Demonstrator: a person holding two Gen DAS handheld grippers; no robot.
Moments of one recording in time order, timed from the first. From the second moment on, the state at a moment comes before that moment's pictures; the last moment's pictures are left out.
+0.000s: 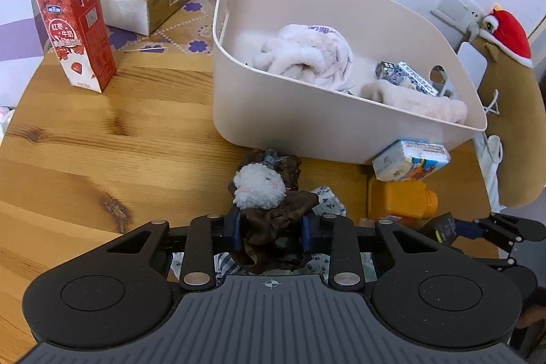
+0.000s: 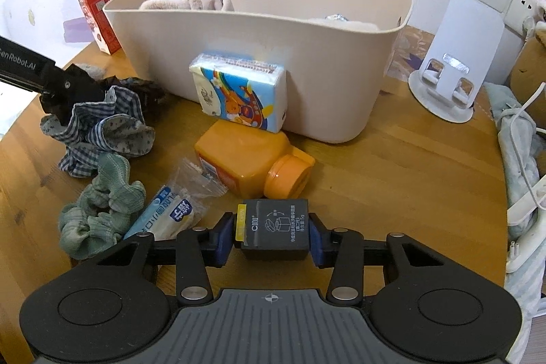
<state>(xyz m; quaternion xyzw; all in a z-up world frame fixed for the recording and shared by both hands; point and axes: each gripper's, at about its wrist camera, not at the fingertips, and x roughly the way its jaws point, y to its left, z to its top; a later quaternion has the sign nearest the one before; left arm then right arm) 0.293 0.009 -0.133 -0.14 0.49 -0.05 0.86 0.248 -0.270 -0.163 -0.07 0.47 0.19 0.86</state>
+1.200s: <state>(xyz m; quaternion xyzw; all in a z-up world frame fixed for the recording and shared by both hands) 0.267 0.028 -0.019 -0.14 0.37 -0.08 0.91 0.257 -0.314 -0.036 -0.02 0.33 0.16 0.93</state>
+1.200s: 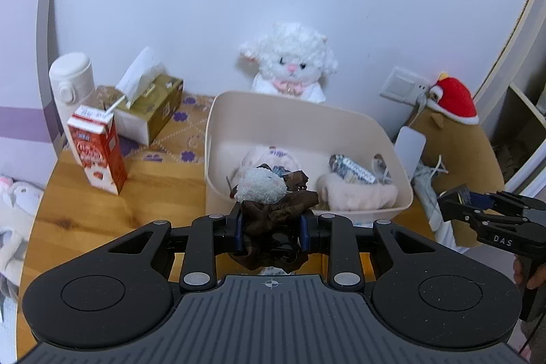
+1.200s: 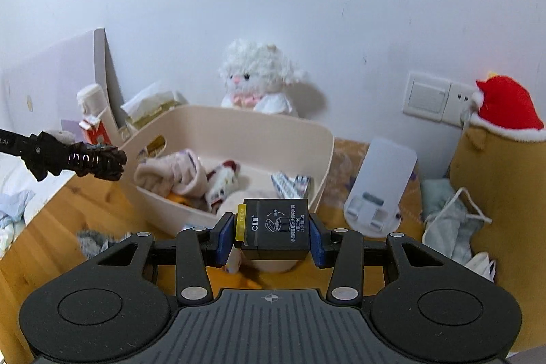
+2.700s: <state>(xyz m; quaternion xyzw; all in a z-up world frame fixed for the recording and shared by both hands) 0.410 -0.040 -0.072 -0.04 0.43 -0.06 0.90 0.380 -0.260 -0.079 -0.03 0.39 0.15 0.91</state>
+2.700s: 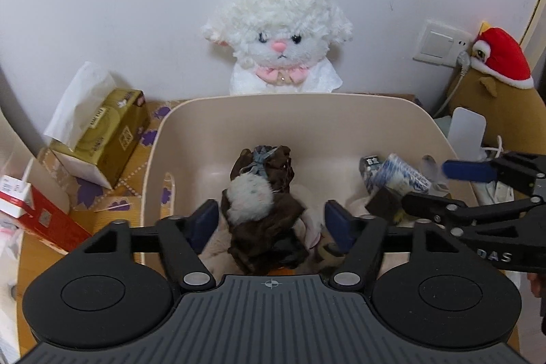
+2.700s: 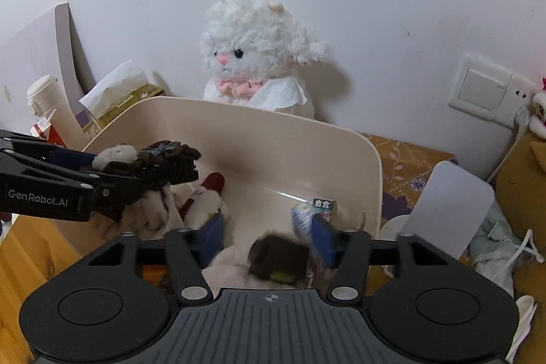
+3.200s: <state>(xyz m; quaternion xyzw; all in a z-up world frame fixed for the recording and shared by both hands) 0.375 -0.032 -0.046 -0.04 0.42 -0.07 0.90 0.333 -0.265 -0.050 -0.05 0.35 0.15 0.92</state>
